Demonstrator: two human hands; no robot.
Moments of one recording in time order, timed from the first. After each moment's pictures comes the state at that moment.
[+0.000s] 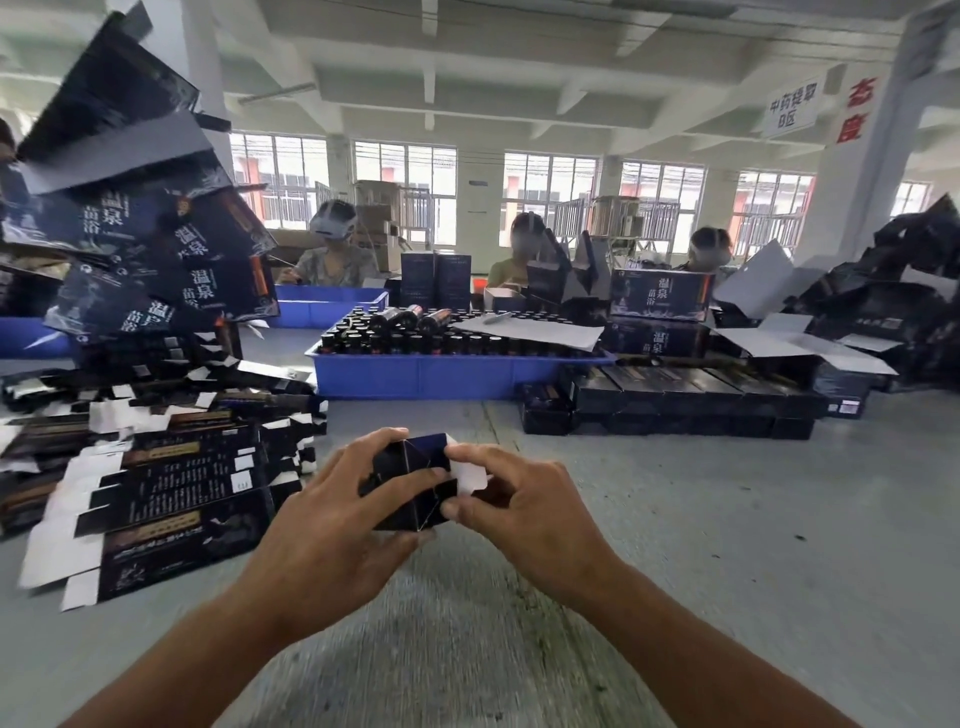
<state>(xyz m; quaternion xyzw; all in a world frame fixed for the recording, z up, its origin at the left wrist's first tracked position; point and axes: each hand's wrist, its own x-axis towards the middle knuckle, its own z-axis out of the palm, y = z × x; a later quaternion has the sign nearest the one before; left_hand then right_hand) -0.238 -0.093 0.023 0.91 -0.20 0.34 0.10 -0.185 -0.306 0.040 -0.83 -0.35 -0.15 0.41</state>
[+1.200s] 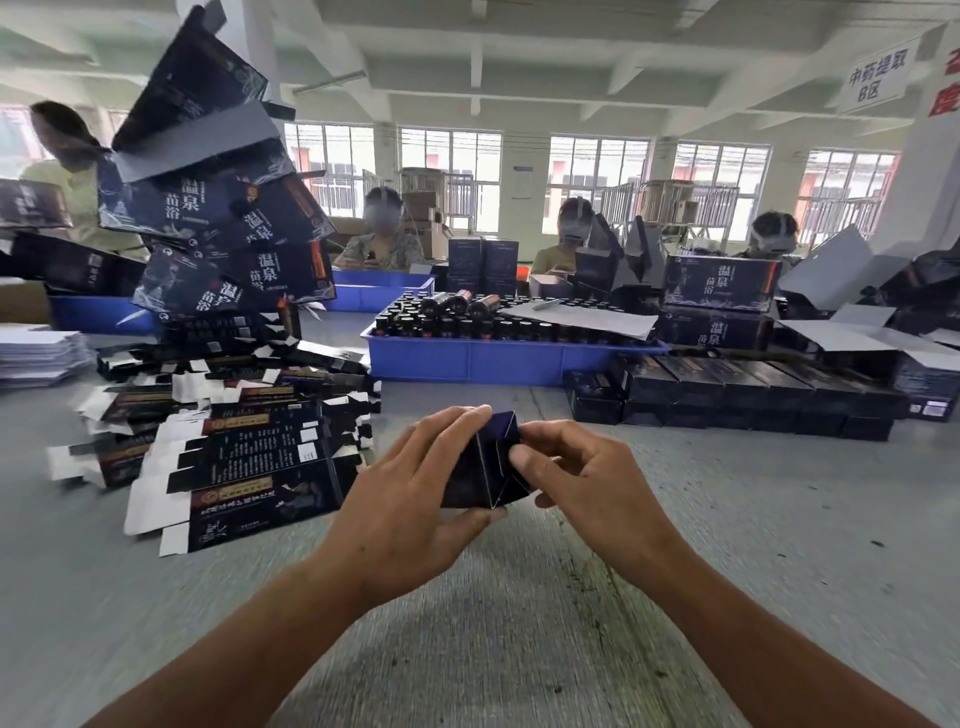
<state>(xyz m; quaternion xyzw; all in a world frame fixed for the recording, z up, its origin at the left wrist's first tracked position) -0.242 -0.104 0.021 0.90 -0.17 0.38 0.15 -0.184 -0.302 0.042 -0.75 -0.29 -0.06 0.59</state>
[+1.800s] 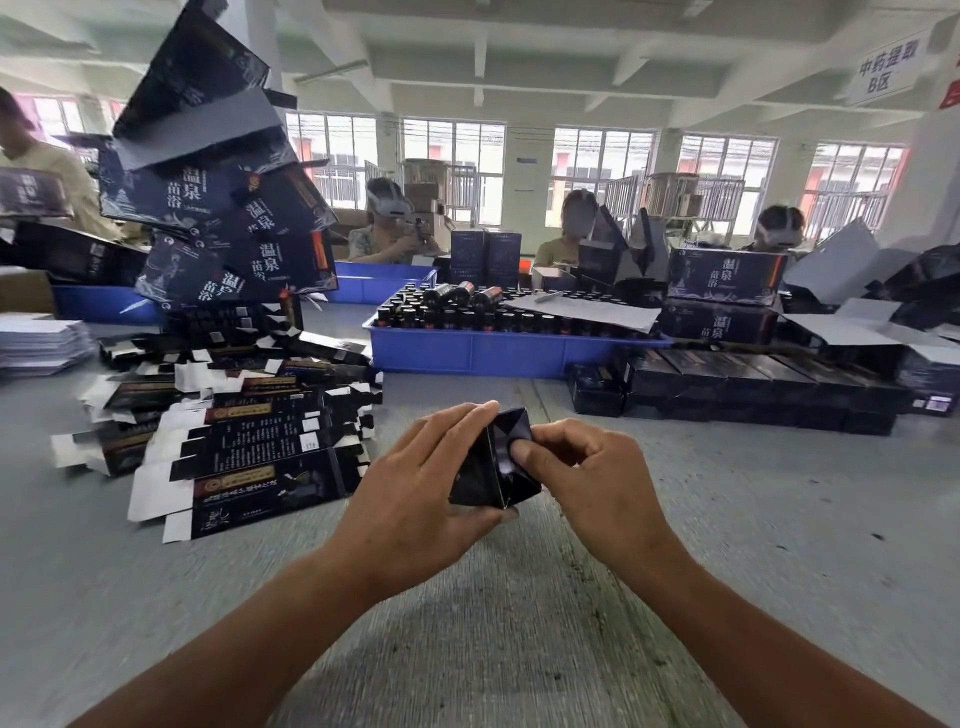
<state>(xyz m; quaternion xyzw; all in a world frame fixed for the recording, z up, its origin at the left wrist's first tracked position) -0.240 -0.110 0.018 0.89 -0.18 0.38 0.15 -0.186 -0.299 0.036 -0.77 -0.26 -0.14 0.56</state>
